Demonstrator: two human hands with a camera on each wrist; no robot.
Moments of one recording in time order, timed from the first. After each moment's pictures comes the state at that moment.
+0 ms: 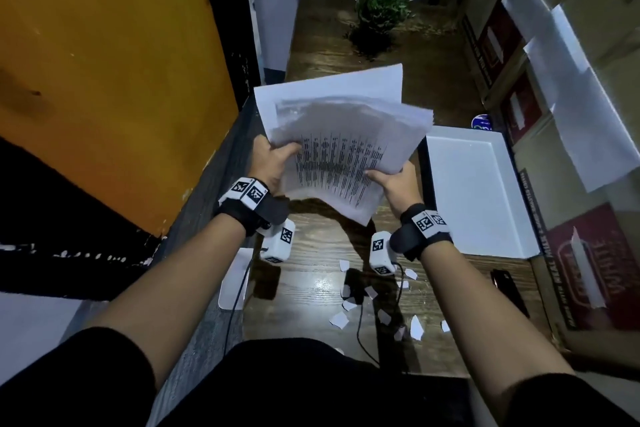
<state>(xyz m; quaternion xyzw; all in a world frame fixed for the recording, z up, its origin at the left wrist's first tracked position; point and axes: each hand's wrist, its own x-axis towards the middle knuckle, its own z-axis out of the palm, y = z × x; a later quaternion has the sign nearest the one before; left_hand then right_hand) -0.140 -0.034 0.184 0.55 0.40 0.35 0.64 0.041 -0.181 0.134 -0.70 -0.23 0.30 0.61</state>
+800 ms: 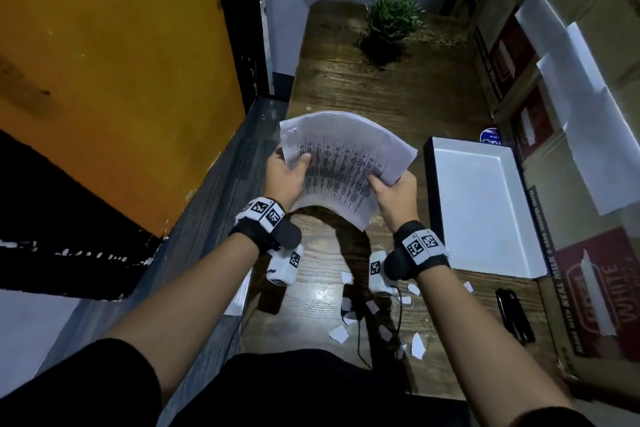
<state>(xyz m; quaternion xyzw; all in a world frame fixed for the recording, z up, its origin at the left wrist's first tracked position) -0.128 -0.043 0.167 0.60 0.46 0.33 0.56 0.019 -0.170 0.148 -0.71 -0.26 0.24 0.61</state>
